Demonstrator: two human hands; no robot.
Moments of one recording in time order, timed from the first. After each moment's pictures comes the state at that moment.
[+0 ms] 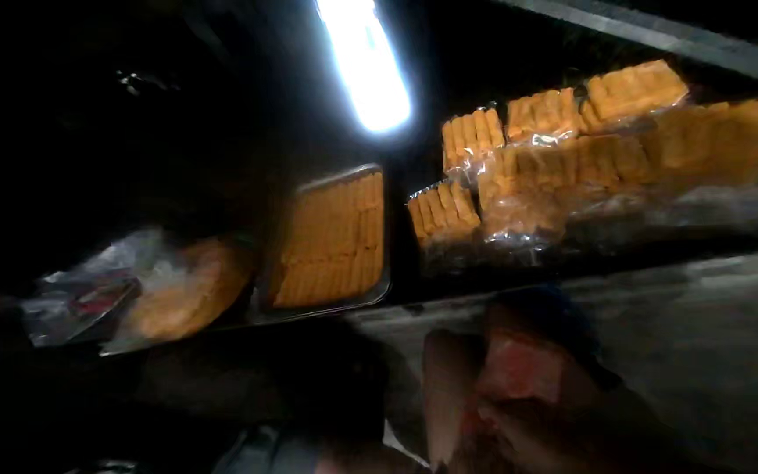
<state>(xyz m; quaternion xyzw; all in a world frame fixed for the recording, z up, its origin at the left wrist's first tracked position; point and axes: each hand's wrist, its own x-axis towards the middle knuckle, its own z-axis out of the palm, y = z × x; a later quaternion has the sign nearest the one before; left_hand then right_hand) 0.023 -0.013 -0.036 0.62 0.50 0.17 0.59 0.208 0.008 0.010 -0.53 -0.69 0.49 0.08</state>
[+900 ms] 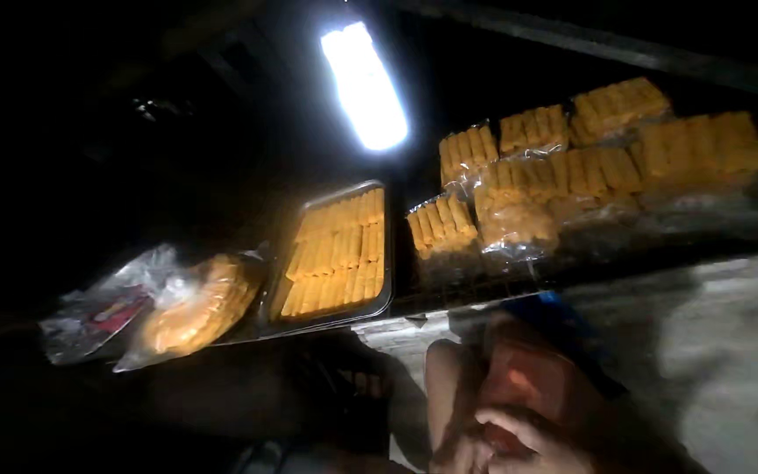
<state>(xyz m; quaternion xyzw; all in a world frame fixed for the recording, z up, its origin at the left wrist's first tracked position) 0.018 0.002 0.018 0.81 0.46 0.21 0.31 0.217 0.002 0.010 -0.40 -0.62 0.56 0.38</state>
